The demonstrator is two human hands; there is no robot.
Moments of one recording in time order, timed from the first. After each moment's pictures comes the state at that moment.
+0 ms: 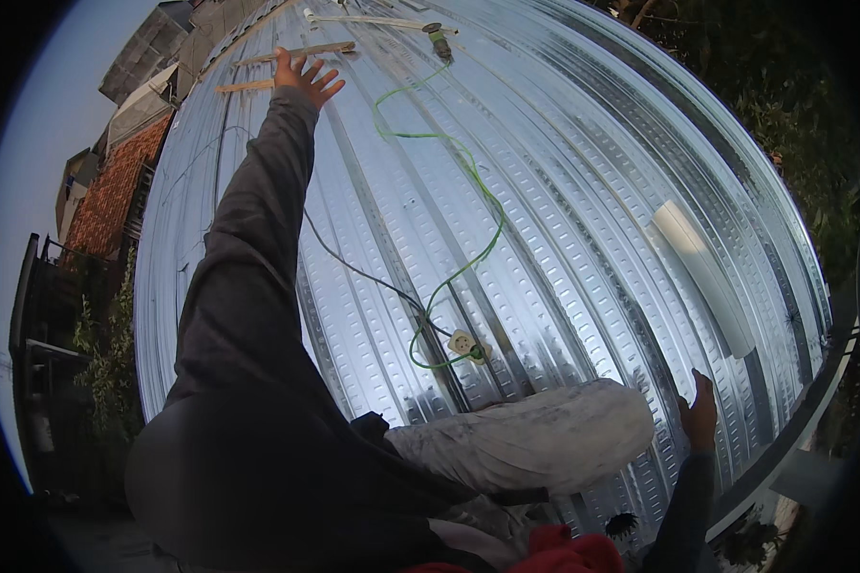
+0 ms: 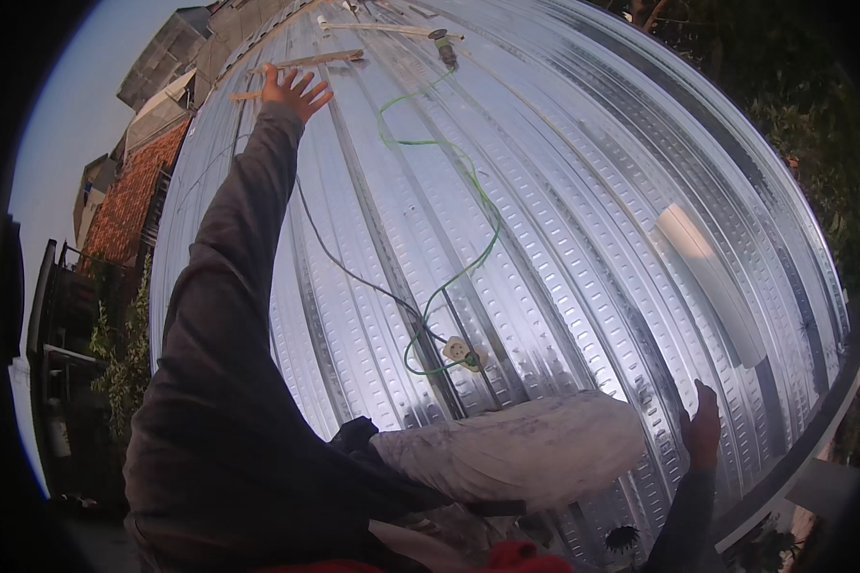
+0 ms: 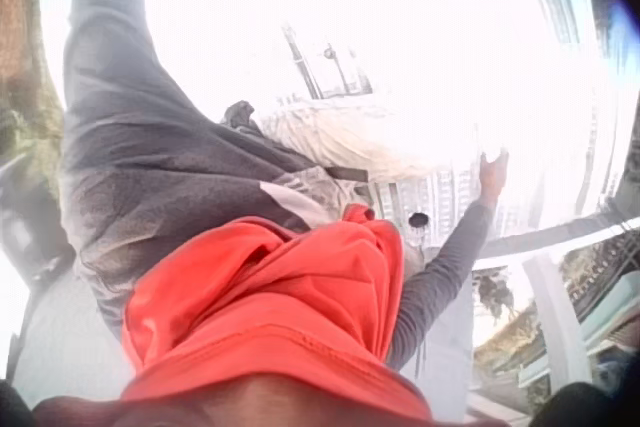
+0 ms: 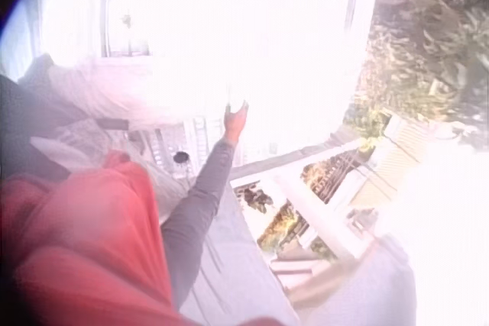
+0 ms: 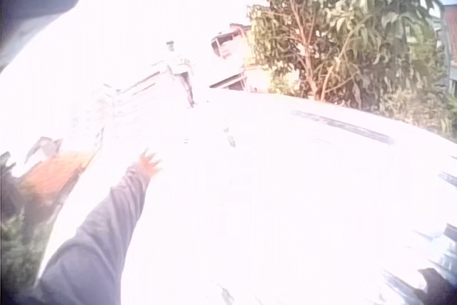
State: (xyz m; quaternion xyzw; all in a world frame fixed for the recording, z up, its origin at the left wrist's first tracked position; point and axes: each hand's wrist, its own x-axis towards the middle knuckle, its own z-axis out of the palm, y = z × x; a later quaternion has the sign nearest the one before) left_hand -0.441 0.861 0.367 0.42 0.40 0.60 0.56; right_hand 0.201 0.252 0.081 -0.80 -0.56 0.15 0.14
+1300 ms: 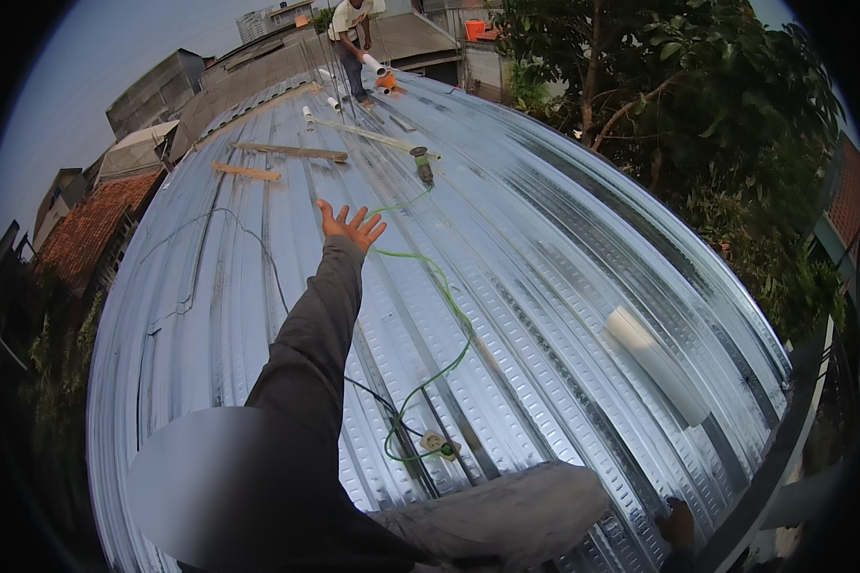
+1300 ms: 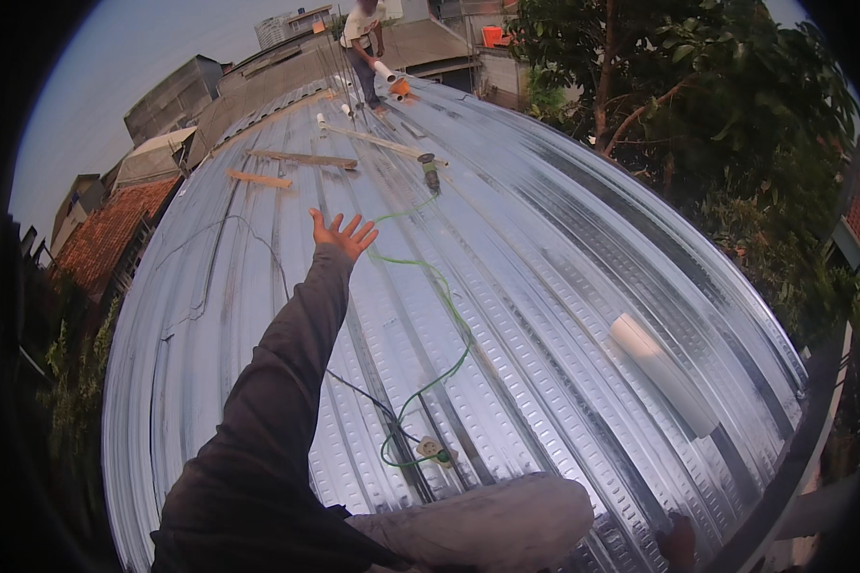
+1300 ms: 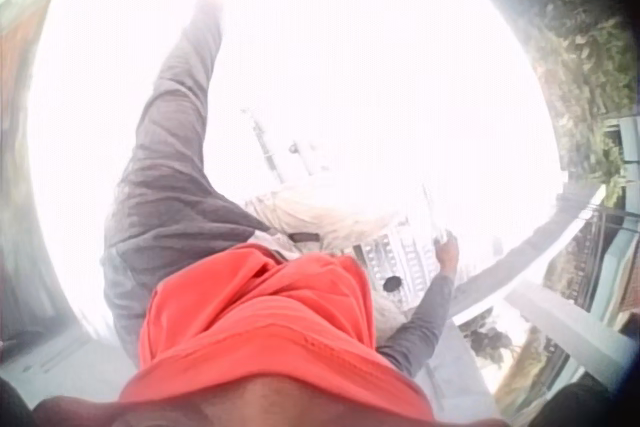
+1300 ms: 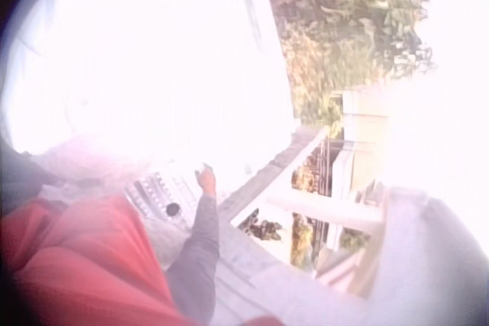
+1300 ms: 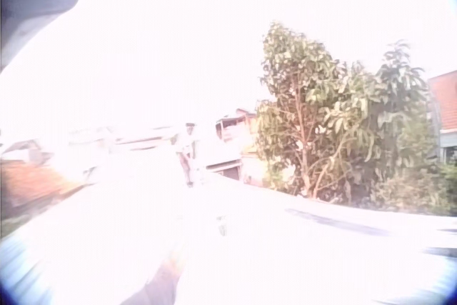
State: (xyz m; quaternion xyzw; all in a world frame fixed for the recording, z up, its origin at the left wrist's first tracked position) left_hand -0.405 0.807 0.302 0.22 0.27 0.67 0.66; right_hand 0.235 0.085 0.057 -0.84 -0.52 0.13 0.09
